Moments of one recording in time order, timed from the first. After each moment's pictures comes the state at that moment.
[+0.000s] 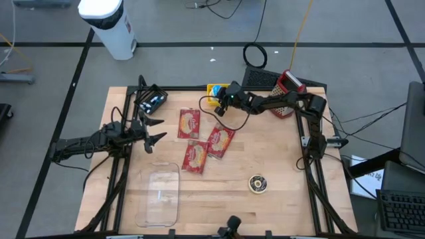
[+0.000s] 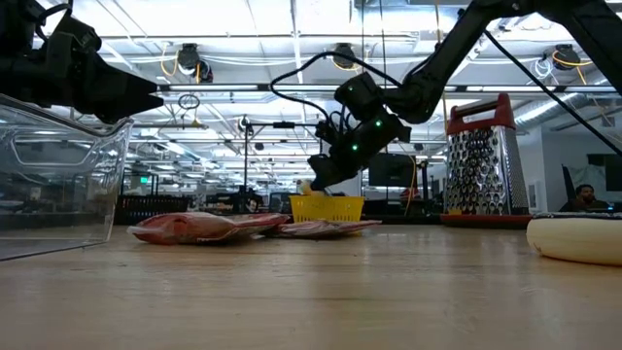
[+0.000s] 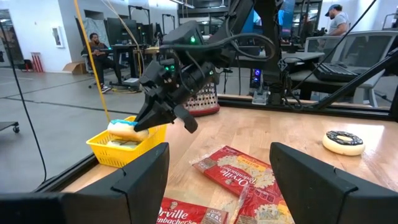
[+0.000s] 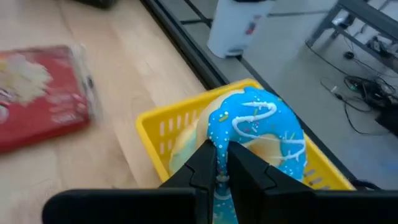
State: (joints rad) left arm 0.13 0.01 0.04 0.00 -0.13 0.02; right arm -0.49 1.97 1.13 0.36 0.17 -0.16
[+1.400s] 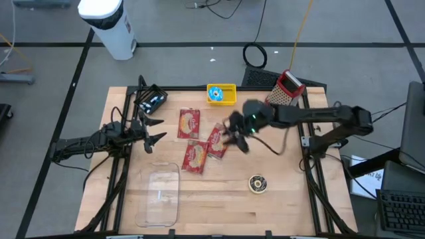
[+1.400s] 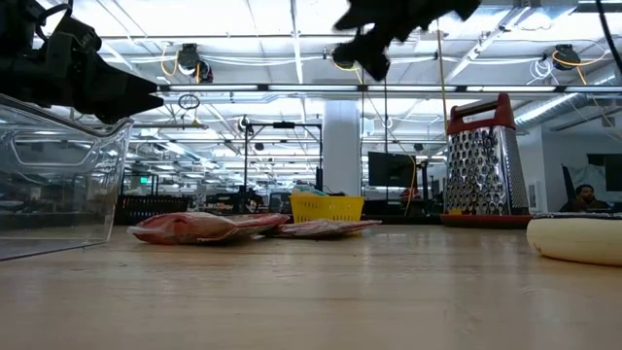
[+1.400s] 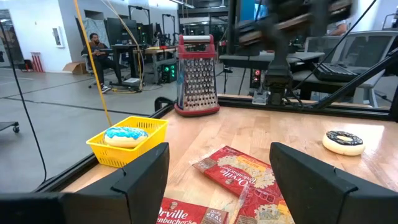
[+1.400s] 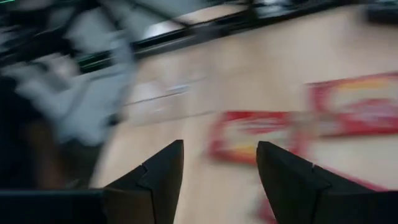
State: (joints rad) left arm 0.13 0.01 0.04 0.00 -0.13 0.02; right arm -0.12 1.41 1.12 -0.23 -0.38 0.20
